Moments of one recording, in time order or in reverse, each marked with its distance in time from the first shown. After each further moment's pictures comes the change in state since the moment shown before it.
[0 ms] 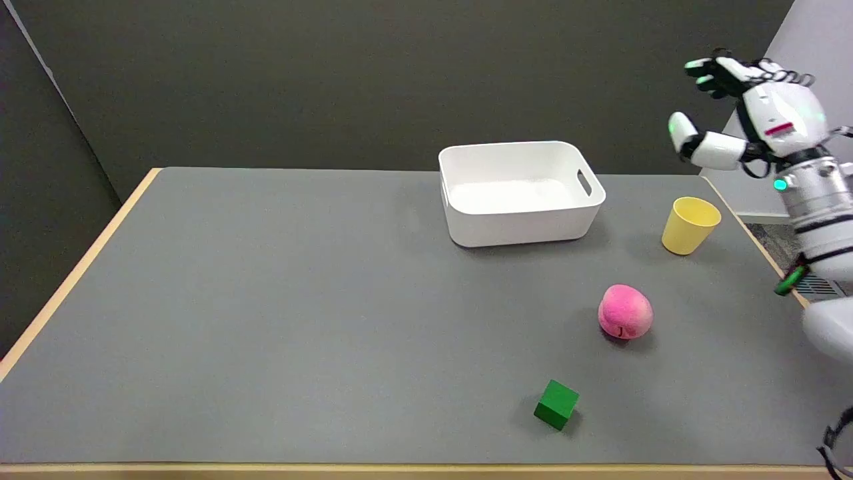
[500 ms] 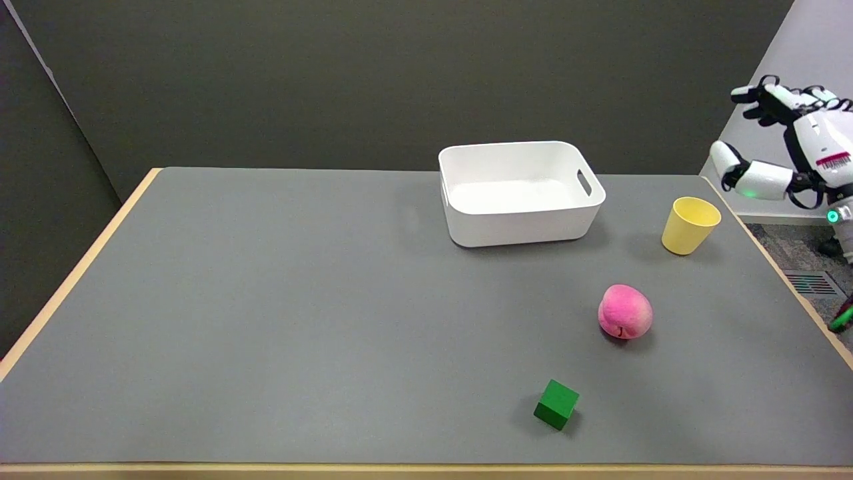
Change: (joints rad) arm -0.220 -0.029 0.169 0.052 0.011 0.026 0.010
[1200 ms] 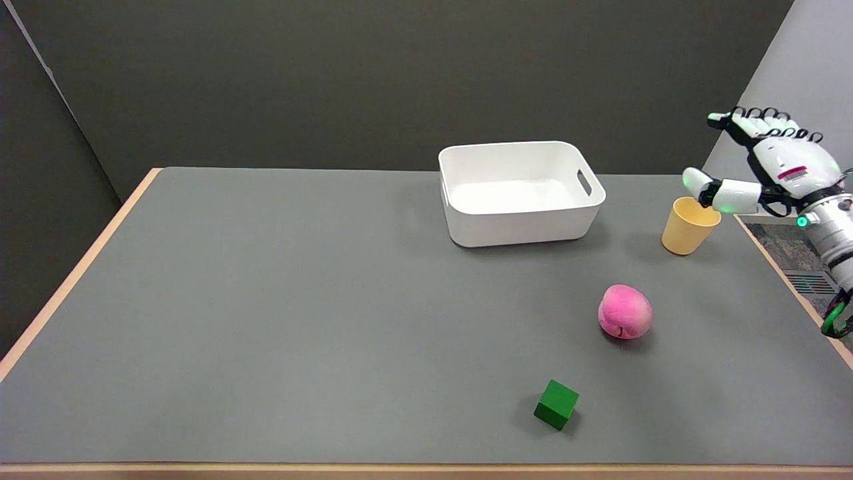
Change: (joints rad) arm 0.001 0.037 -0.034 0.047 -0.065 -0.292 0.058
